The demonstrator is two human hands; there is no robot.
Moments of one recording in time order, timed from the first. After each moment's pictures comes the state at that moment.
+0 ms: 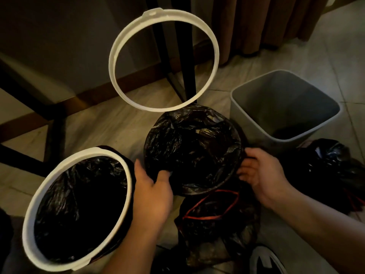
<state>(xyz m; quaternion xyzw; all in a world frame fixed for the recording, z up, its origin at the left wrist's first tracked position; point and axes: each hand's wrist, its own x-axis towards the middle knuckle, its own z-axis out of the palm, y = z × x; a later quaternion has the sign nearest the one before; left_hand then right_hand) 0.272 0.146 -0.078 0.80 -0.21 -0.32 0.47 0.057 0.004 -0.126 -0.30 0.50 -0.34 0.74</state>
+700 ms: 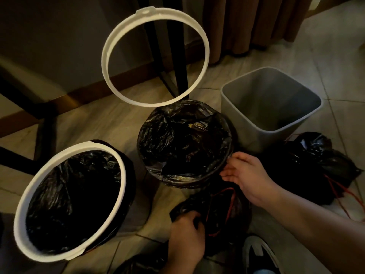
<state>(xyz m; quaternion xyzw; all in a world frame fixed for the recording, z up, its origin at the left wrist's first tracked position) 0.189 0.206 -0.180 0.84 -0.38 -0.32 0.19 0.055 0.027 -0.144 -0.41 0.52 -0.30 0.69</state>
